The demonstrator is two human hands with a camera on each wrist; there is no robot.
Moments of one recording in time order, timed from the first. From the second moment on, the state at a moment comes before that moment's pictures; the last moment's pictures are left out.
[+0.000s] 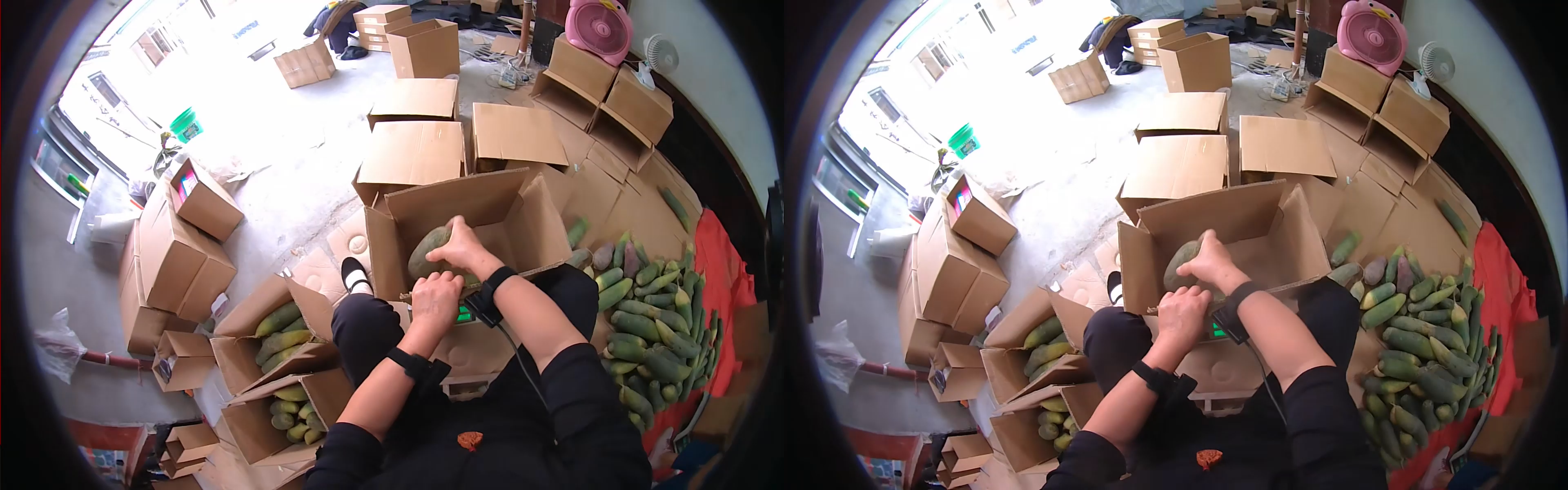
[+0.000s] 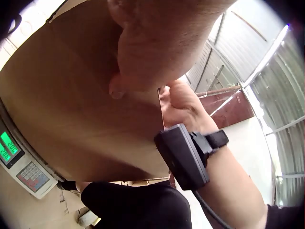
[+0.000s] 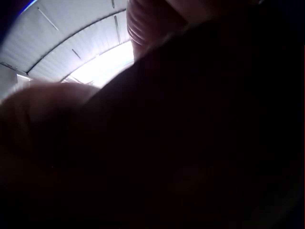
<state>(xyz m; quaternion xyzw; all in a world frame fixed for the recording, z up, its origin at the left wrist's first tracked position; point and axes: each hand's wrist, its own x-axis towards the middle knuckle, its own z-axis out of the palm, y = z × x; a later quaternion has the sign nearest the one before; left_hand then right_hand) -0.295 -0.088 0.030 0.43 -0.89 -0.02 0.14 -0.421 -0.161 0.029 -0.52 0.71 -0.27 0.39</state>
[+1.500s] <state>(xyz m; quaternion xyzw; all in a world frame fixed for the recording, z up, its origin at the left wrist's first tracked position) -0.308 -0.087 0.028 0.42 -0.90 0.01 0.11 -0.648 0.318 -0.180 -0.04 0.89 -0.24 0.39</state>
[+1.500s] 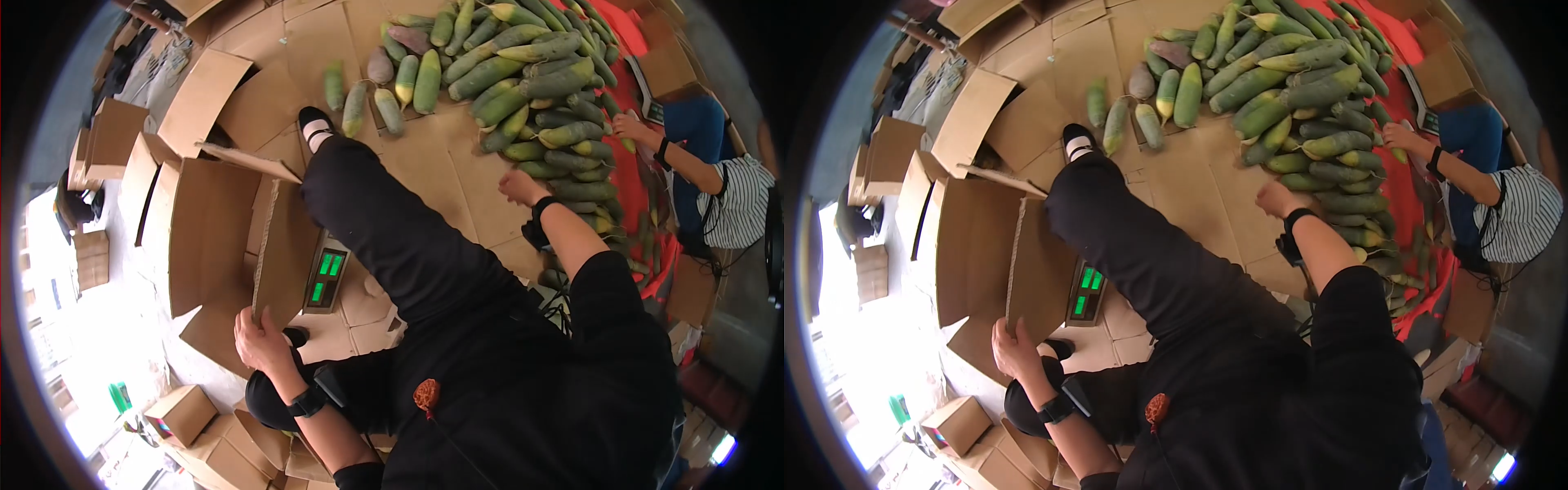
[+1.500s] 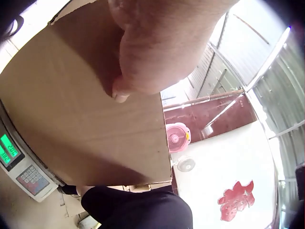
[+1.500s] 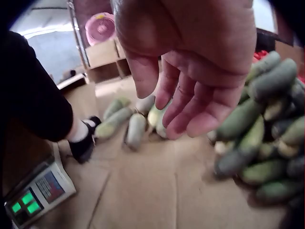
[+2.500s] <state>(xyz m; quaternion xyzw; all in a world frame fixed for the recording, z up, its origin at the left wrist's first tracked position) -0.309 -0.089 0.025 0.44 -0.89 -0.01 0.11 -0.711 0.285 -0.235 0.01 0.92 -0.23 0.32</state>
